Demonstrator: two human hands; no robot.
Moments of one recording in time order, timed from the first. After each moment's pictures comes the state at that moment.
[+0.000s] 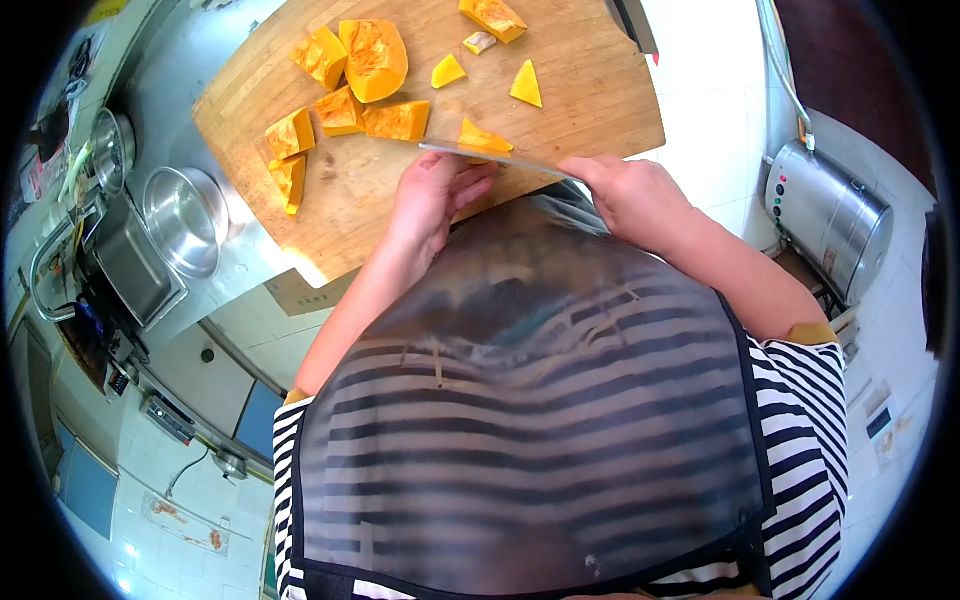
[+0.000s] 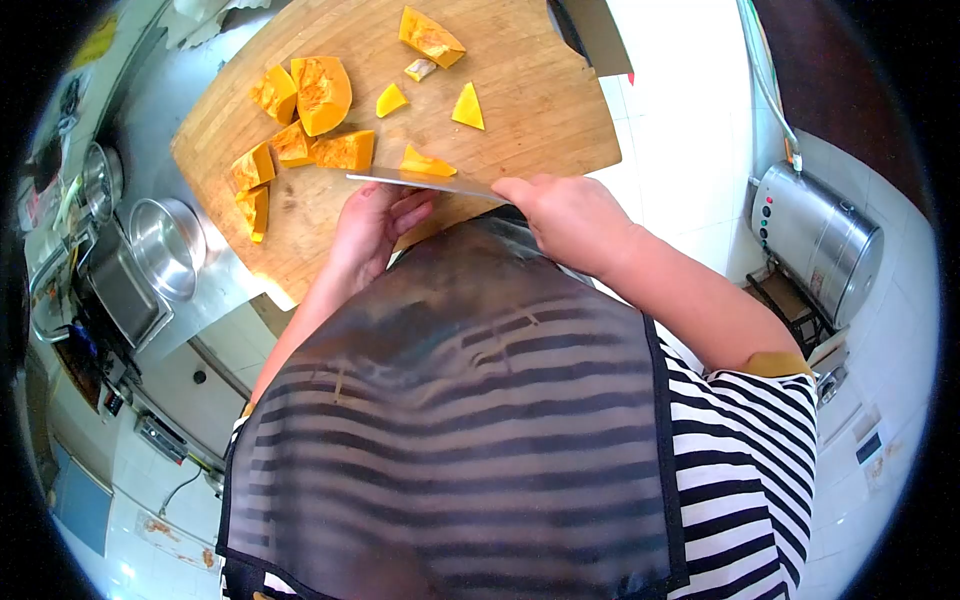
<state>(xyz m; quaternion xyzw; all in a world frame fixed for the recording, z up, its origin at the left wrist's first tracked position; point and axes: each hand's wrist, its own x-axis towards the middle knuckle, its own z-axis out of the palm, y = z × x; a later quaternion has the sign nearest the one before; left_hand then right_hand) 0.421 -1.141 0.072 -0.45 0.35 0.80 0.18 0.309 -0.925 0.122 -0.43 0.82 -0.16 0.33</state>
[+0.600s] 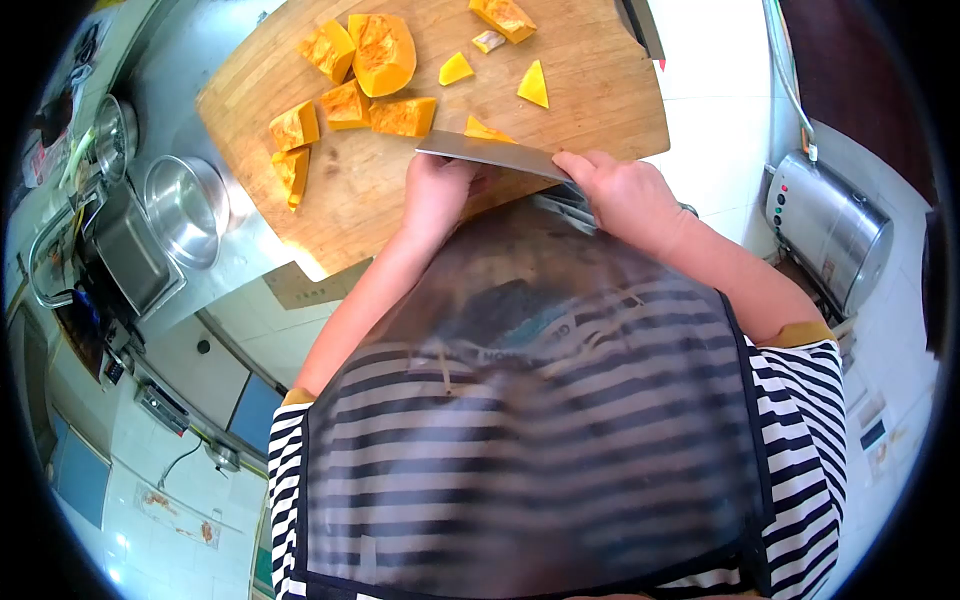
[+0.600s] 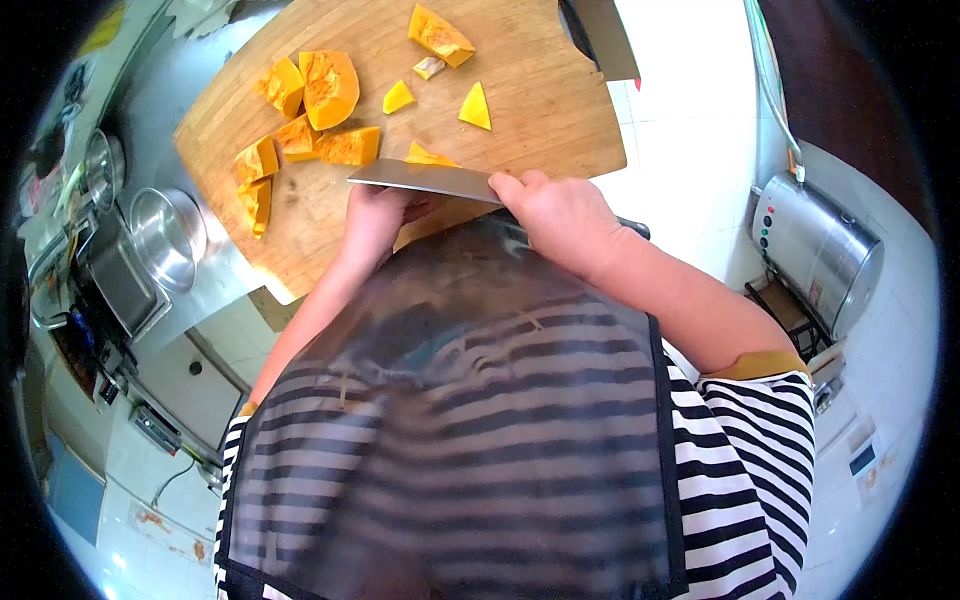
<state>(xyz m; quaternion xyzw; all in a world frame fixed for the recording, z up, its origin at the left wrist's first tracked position) 0.416 -1.136 0.061 -0.45 0.53 0.70 0.17 0.314 -0.934 0.111 -0.46 0.83 -0.10 0.30</state>
